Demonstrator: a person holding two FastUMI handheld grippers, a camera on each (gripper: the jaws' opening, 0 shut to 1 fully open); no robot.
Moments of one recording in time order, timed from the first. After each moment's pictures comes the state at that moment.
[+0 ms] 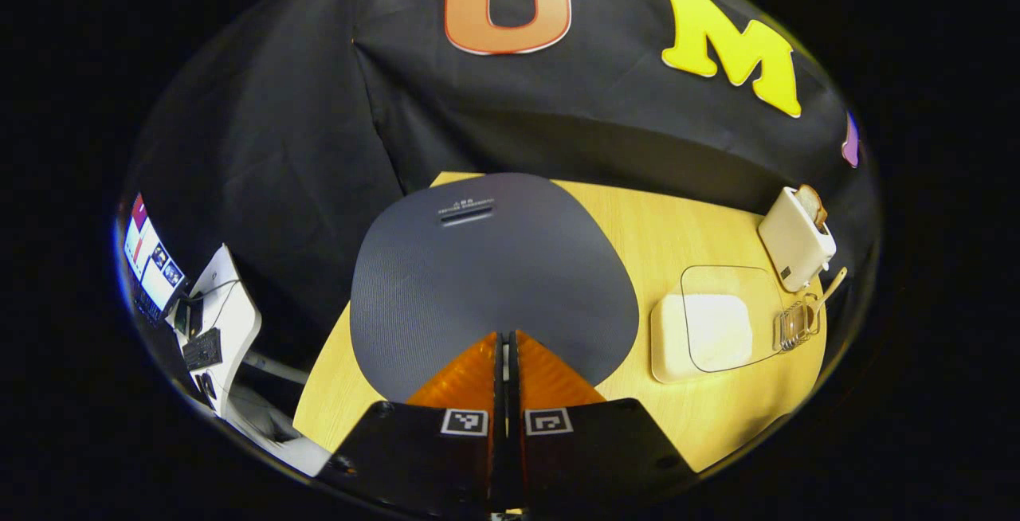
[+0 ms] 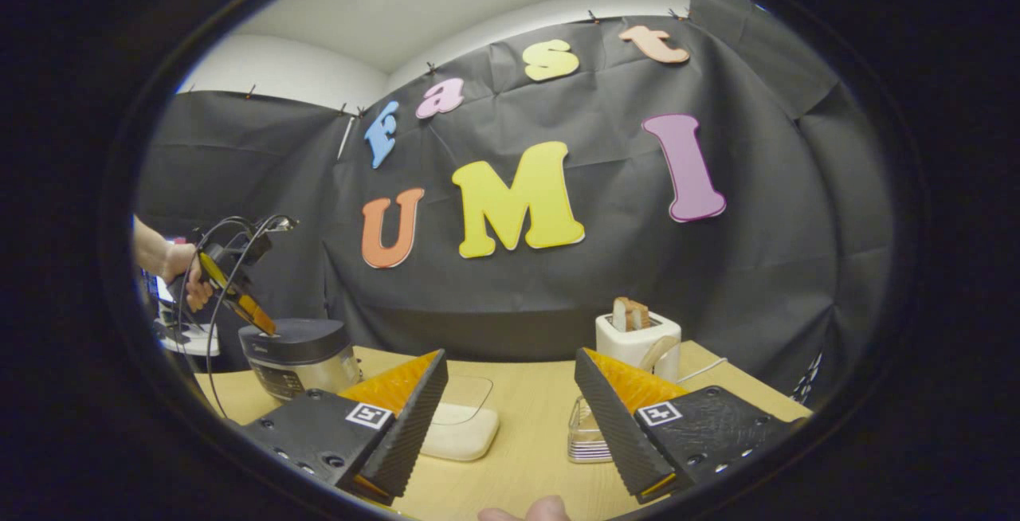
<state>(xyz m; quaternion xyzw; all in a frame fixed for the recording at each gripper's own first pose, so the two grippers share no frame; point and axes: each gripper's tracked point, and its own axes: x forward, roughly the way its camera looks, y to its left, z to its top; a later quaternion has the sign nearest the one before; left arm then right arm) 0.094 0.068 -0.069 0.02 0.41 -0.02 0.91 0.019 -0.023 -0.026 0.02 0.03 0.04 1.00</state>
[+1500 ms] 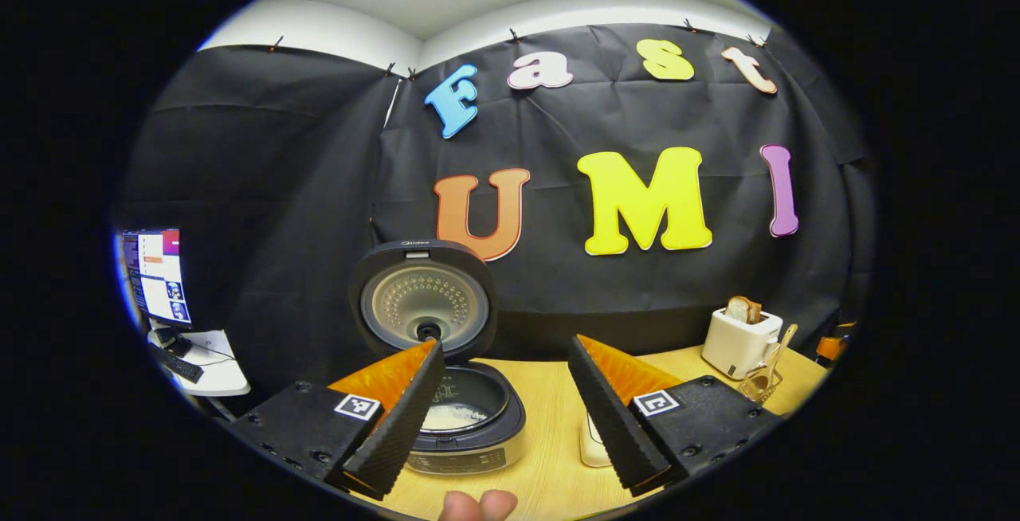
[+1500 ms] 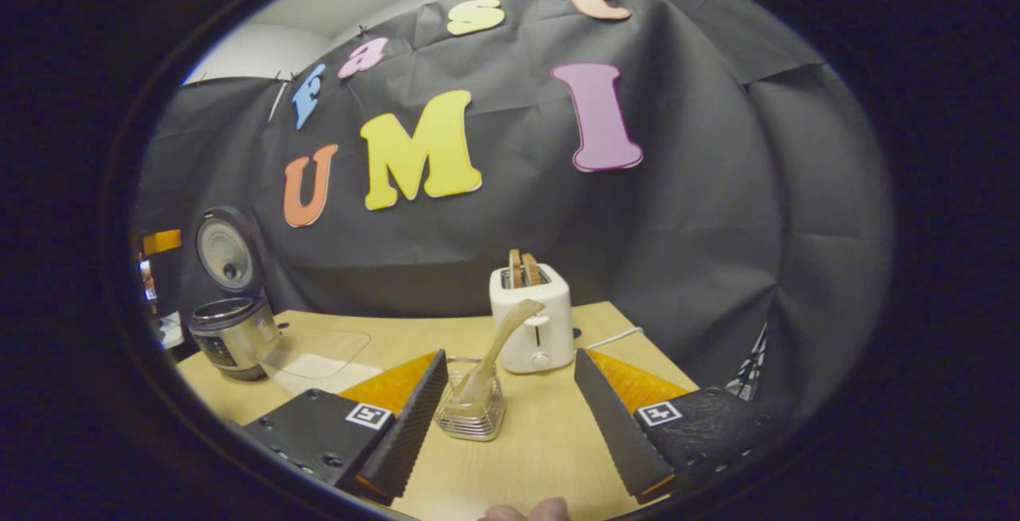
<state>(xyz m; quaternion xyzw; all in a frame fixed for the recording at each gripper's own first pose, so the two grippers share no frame) 0.025 0.002 0.068 0.00 -0.02 -0.03 1.00 0.042 -0.162 -0.067 0.03 0.14 -0.04 0.99</state>
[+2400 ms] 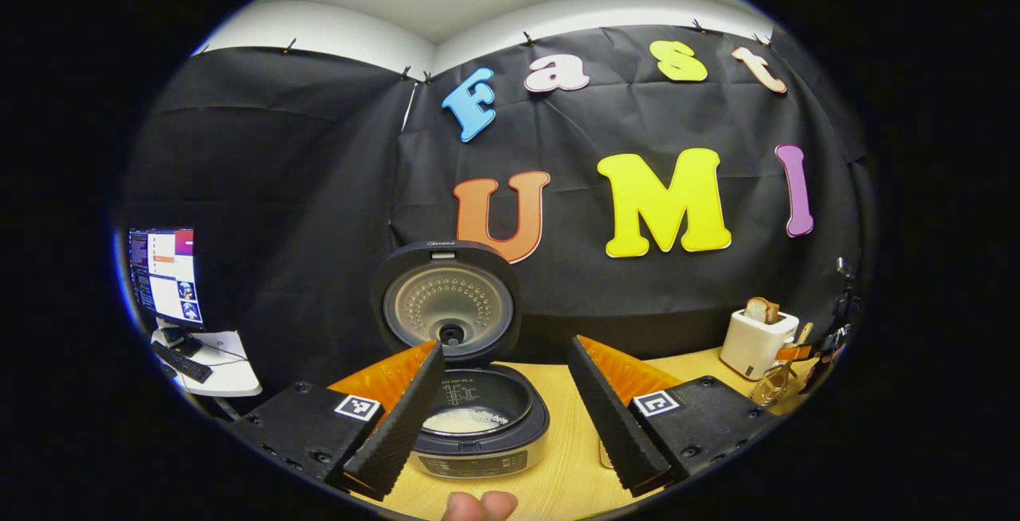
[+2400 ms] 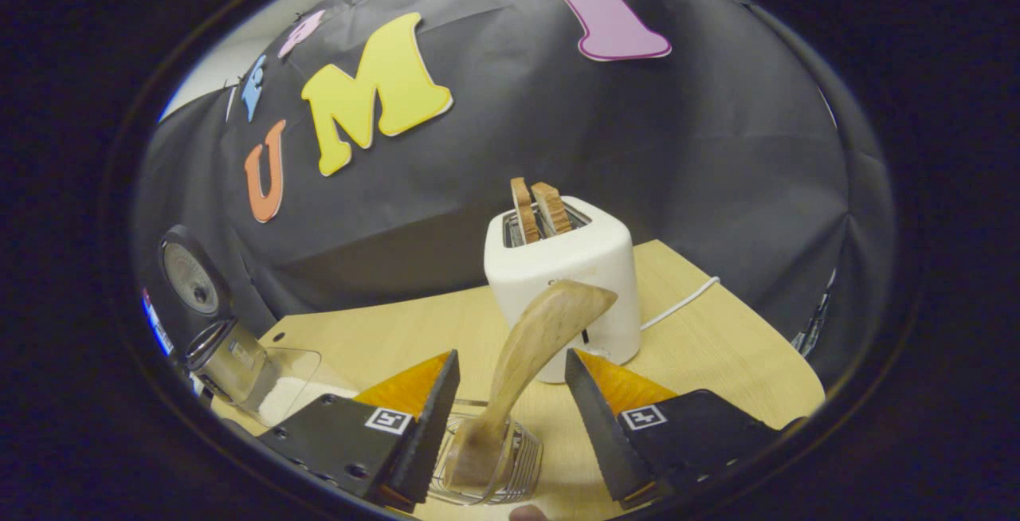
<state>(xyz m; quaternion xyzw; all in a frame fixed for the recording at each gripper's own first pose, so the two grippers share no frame) 0.035 0.032 0.060 -0.01 -0.01 0.00 1.00 0.179 -0.169 -0.144 0.11 0.23 -0.03 0.97</state>
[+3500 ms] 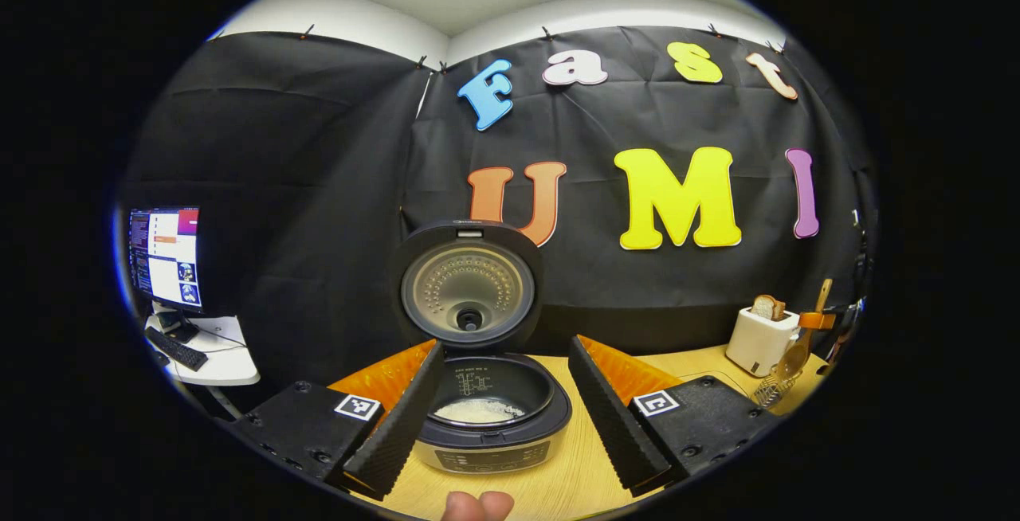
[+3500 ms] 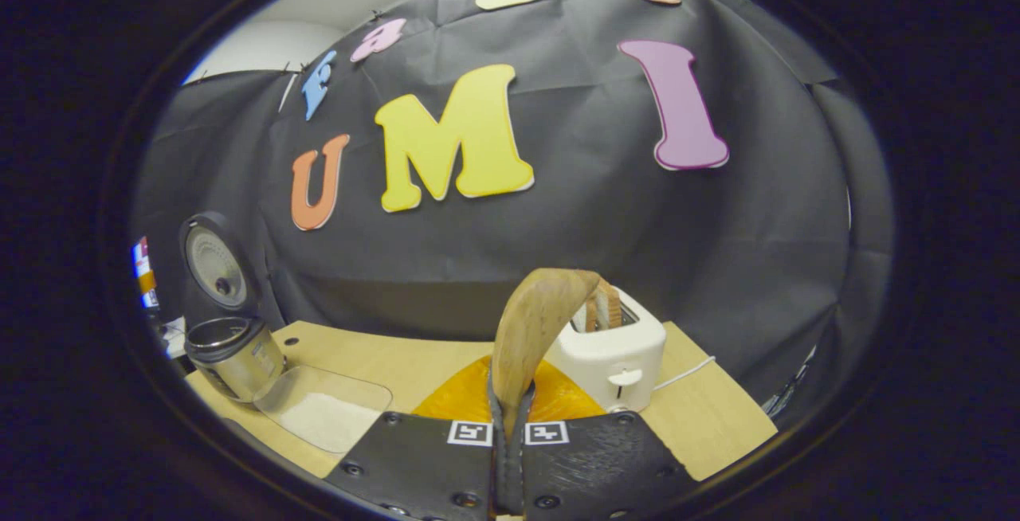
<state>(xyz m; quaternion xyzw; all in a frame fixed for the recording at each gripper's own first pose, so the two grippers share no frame) 0.033 0.064 0.039 -0.03 -0.01 0.00 1.00 0.161 -0.087 -0.030 0.01 0.12 0.00 0.99</state>
